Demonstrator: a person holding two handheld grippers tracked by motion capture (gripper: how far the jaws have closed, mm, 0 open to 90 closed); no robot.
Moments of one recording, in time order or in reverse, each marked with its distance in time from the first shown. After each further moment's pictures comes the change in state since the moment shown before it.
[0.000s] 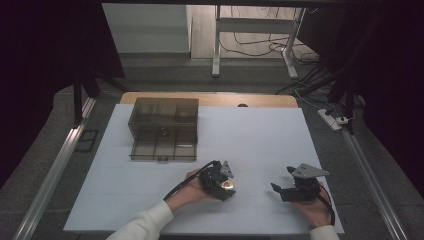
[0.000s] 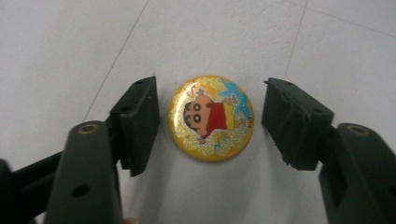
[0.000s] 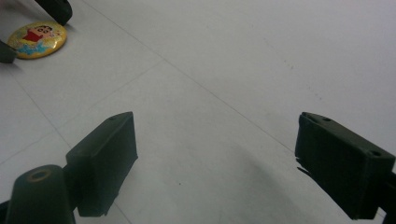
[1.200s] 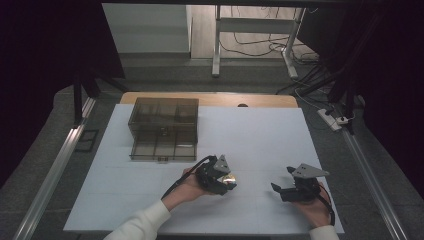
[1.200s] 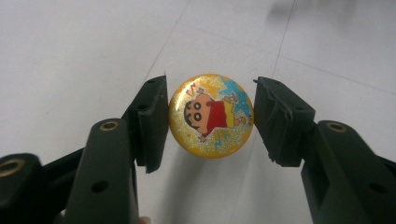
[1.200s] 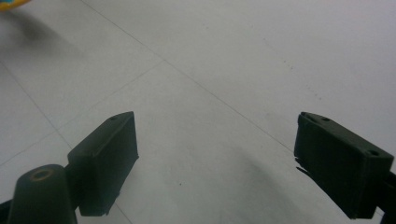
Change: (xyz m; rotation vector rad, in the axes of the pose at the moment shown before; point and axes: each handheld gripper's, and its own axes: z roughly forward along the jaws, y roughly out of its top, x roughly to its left) left arm 0.000 0.005 -0.032 -0.127 0.007 0.001; right arm 0.000 0.000 0.000 0.002 0.002 0.002
